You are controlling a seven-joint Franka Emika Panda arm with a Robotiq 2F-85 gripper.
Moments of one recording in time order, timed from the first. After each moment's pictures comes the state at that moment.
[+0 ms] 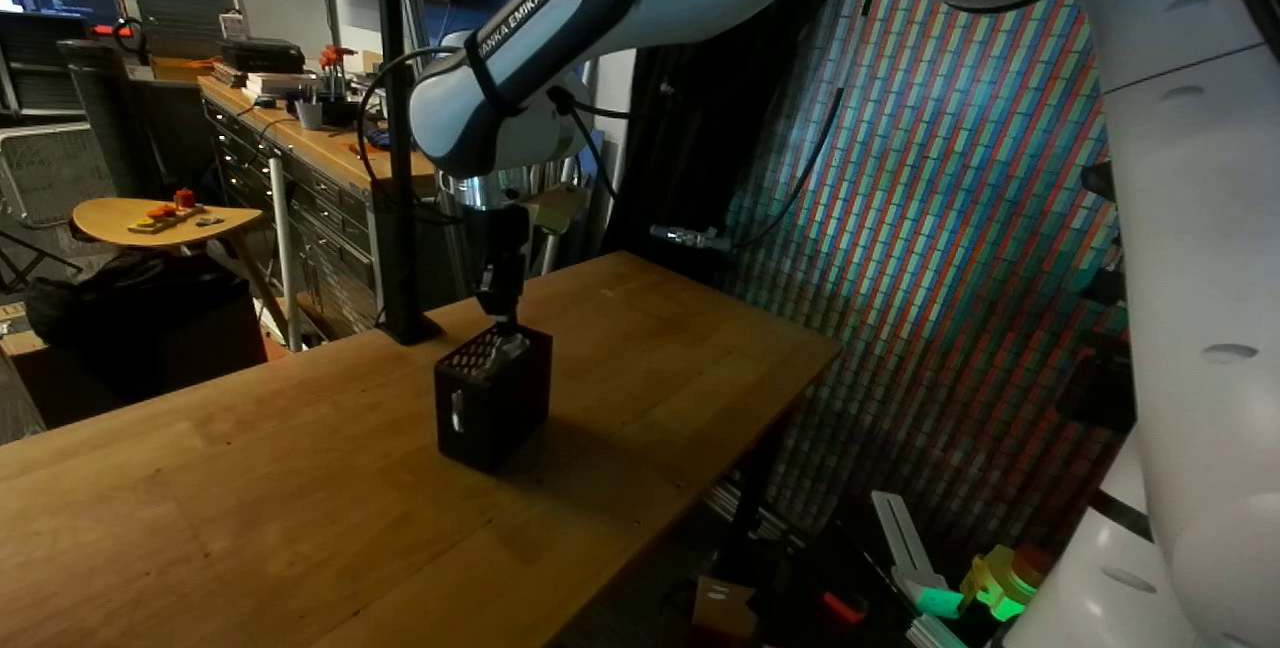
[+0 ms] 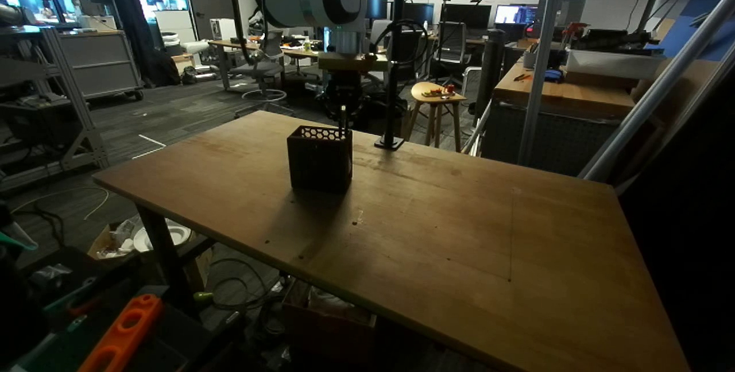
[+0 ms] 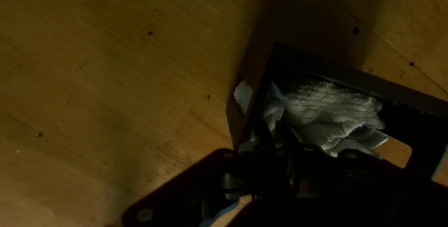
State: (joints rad) arm -0.07 0.50 0.06 -1.75 -0.11 2.13 -0.59
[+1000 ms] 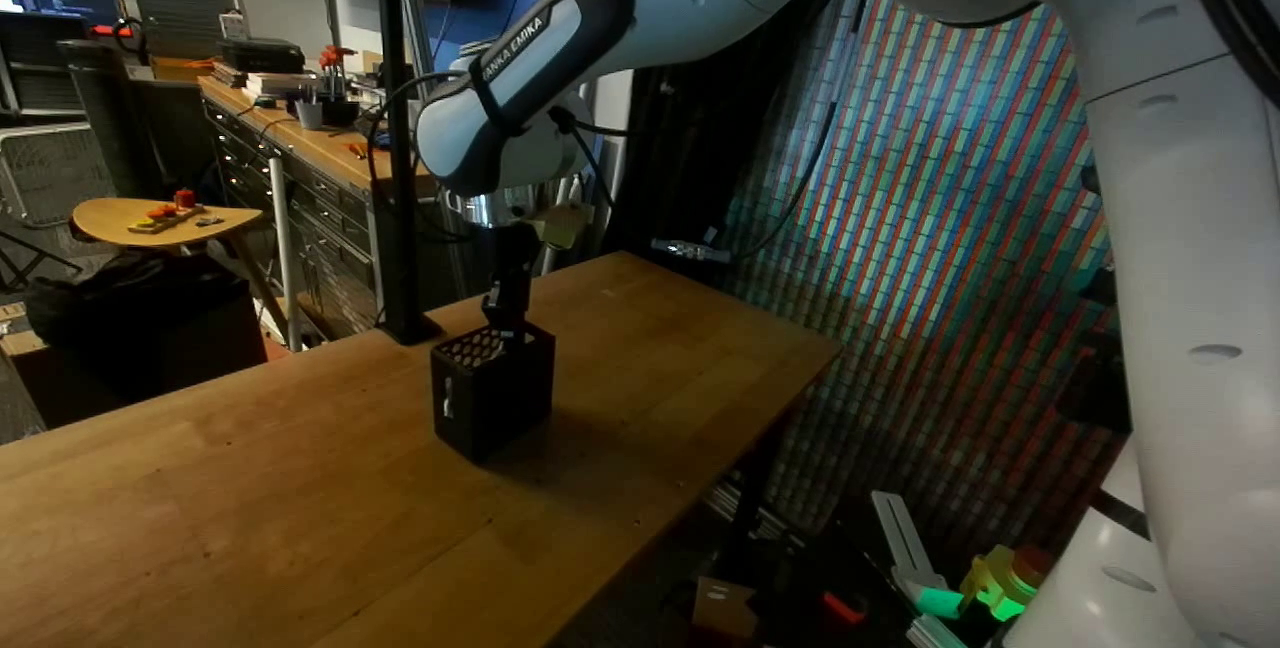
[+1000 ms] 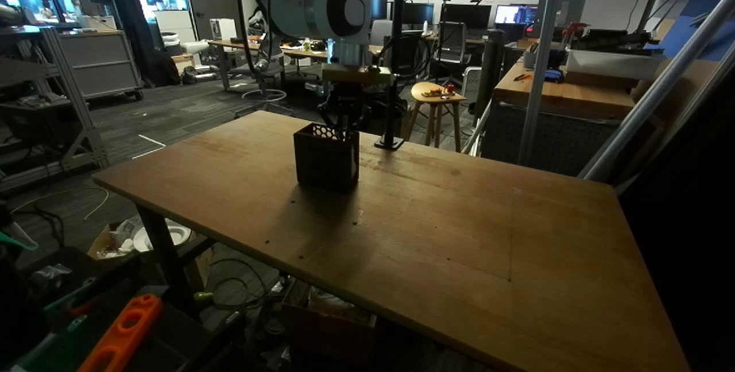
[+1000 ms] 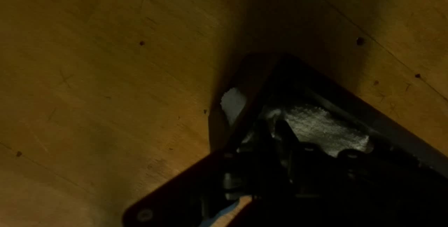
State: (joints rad) arm -0.08 0.54 0.07 -1.75 -0.10 2.14 -0.61
